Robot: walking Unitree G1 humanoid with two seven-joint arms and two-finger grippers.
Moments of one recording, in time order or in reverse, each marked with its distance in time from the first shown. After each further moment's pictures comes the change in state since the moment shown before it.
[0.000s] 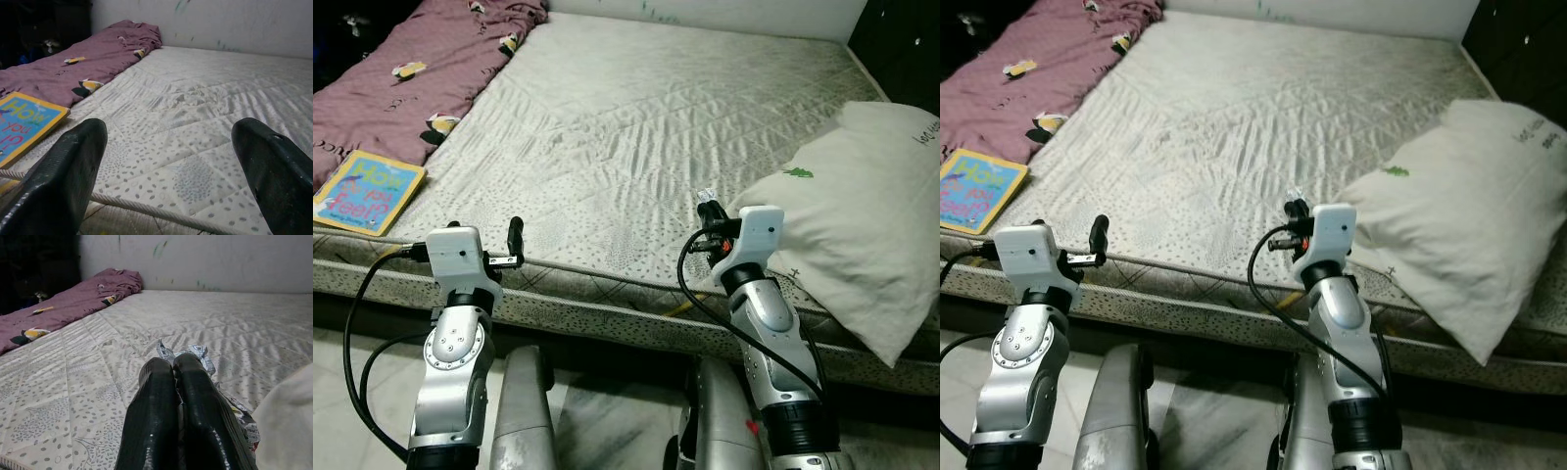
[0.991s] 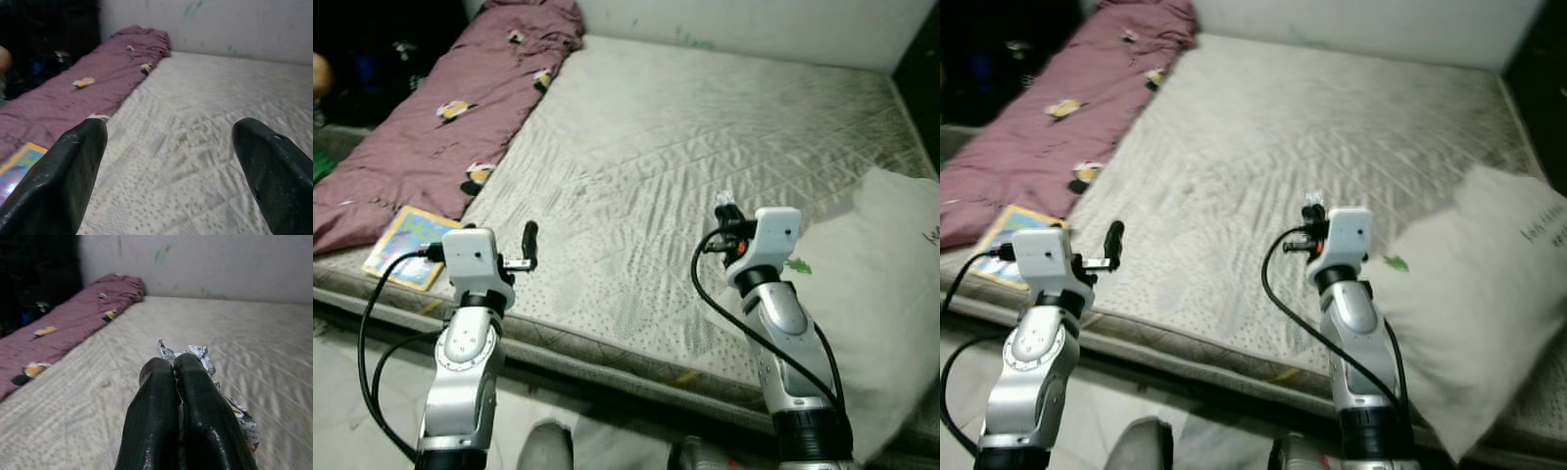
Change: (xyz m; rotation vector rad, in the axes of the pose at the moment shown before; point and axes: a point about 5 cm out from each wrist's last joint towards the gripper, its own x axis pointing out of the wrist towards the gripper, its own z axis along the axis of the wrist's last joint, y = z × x) left arm -0.002 -0.011 -0.001 0.008 0.024 -0.046; right arm -0.006 -0.011 0.005 -0.018 0.006 -0.068
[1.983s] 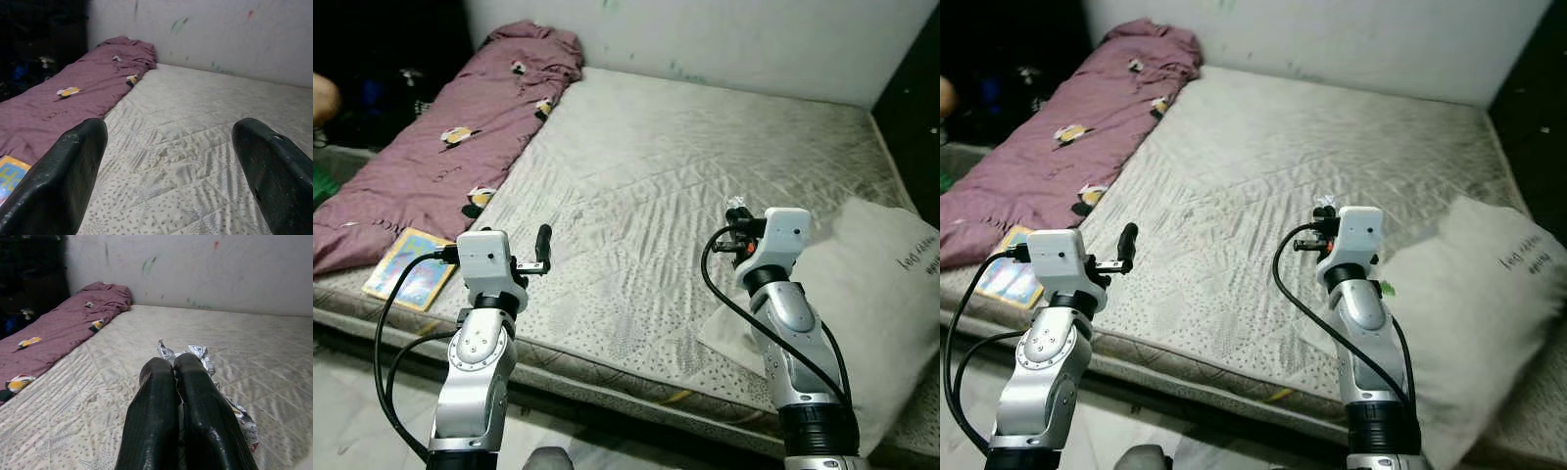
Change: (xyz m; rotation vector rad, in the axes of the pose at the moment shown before) left arm -0.001 -0.012 -0.002 -0.041 0.029 -0.030; right arm 0.003 -0.011 -0.004 0.003 0.044 -0.052
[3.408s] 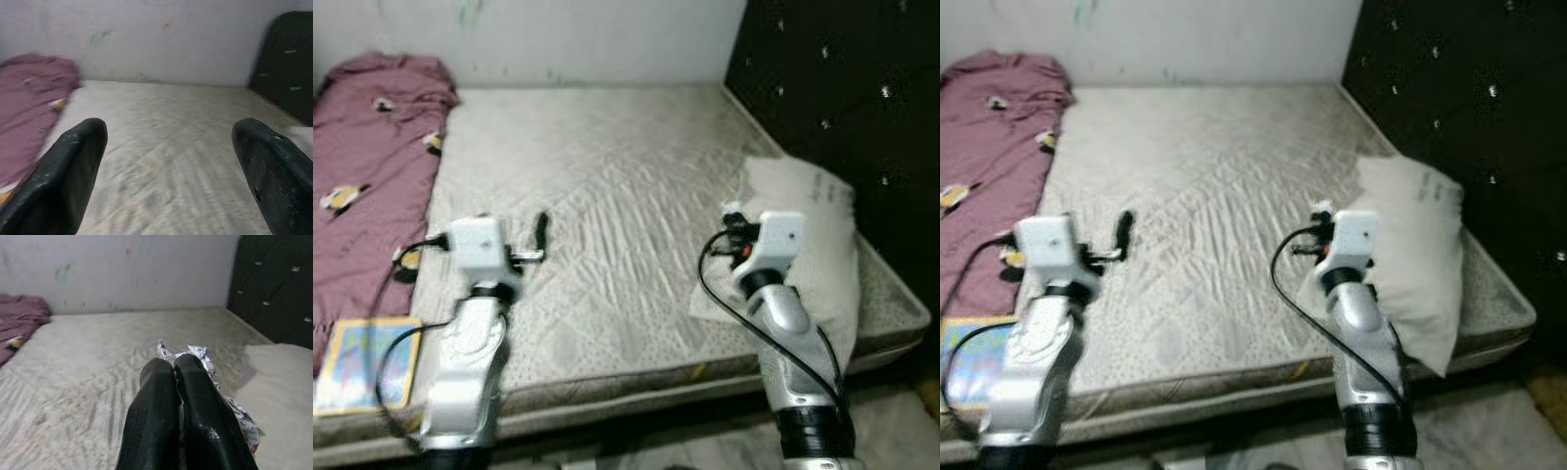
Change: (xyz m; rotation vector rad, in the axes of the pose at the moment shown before) left arm -0.002 0.003 0.014 -0.014 -0.023 0.019; right arm 0.000 0.002 -0.003 -0.011 0.012 0.011
